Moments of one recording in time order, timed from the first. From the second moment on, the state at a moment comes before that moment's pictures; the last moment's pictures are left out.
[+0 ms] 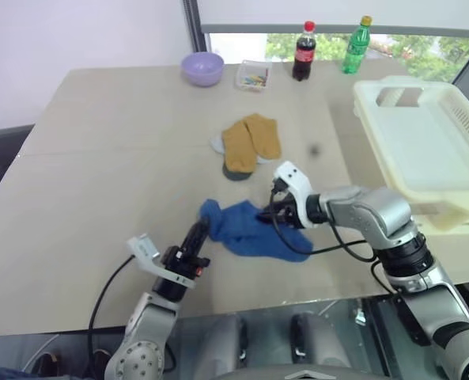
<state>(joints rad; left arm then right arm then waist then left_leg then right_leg) 0.31 0.06 0.16 -0.44 -0.97 0.36 -0.41 -0.70 -0.33 0.31 -0.13 0.49 1.22 0.58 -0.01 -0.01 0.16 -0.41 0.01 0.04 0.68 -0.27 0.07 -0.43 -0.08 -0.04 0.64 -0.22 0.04</state>
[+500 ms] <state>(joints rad) 0.32 0.09 0.16 -0.47 -0.98 0.35 -0.48 -0.68 -0.30 0.05 -0.21 0.62 1.40 0.57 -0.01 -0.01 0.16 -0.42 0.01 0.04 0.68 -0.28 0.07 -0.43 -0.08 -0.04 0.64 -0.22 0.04</state>
